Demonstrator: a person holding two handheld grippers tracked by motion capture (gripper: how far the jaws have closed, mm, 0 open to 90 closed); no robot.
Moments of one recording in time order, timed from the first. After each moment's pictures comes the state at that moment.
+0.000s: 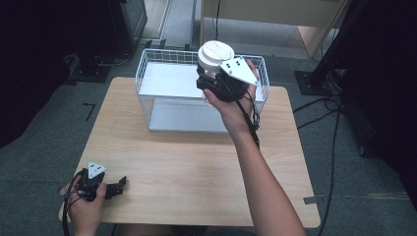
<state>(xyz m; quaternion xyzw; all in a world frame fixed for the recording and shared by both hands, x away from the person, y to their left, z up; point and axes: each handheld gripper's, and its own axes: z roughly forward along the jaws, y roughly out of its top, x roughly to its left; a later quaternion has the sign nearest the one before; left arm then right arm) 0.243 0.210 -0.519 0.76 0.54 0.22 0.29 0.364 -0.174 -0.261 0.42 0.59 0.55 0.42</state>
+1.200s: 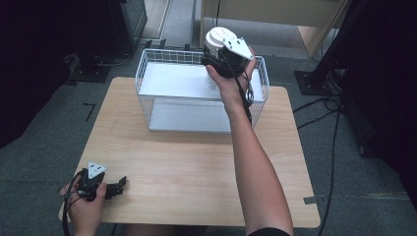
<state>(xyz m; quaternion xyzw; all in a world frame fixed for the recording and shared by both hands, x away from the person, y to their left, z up) 0.243 0.210 -0.519 0.75 0.54 0.22 0.29 0.451 -0.183 -0.275 0.48 0.56 0.53 0.42</state>
